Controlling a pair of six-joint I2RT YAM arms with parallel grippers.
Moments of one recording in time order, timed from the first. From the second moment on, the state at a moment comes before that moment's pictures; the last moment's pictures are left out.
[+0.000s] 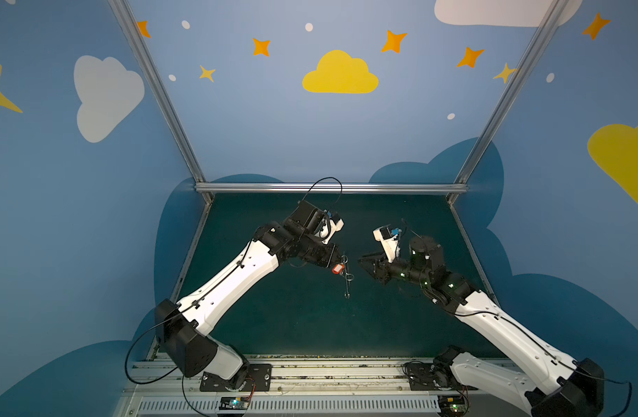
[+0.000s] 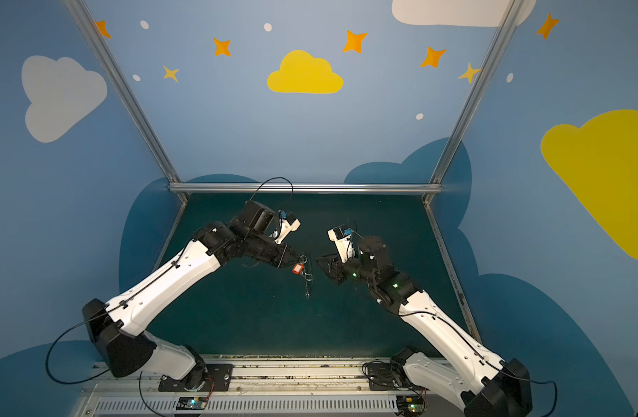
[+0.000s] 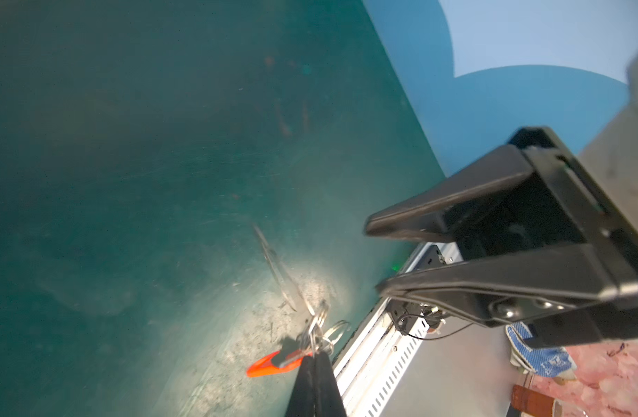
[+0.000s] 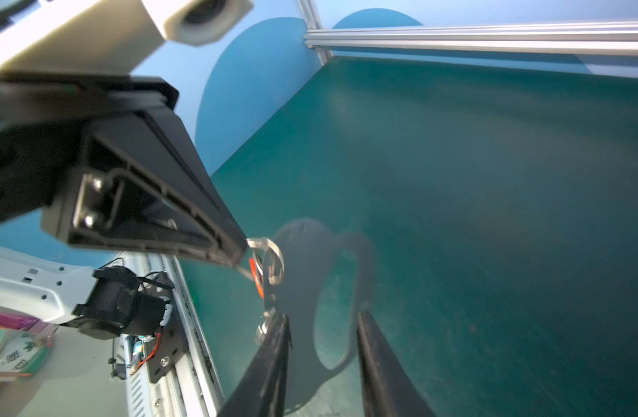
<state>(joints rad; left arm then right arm) -0.65 1.51 1.55 -0.95 0.43 -0.32 0.62 1.00 0.83 -0.24 -0.39 0.25</state>
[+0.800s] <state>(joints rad) -0.47 1.64 1.37 -0.78 0.68 -0.72 0.54 0.95 0.64 -0.19 -0.40 0.32</state>
